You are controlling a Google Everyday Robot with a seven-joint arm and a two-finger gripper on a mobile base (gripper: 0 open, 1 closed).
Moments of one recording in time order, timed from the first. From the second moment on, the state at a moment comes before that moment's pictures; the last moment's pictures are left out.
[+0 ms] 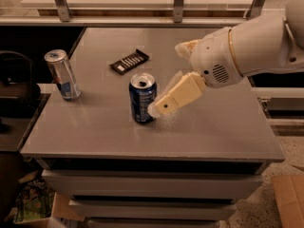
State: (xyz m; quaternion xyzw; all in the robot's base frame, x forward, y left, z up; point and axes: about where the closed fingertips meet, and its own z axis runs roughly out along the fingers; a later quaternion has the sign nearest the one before) arm 0.468 -0.026 0.961 -0.53 0.71 0.24 0.40
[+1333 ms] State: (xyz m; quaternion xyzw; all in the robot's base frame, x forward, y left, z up) arm 0.478 0.001 0.912 -0.52 0.70 0.26 0.43
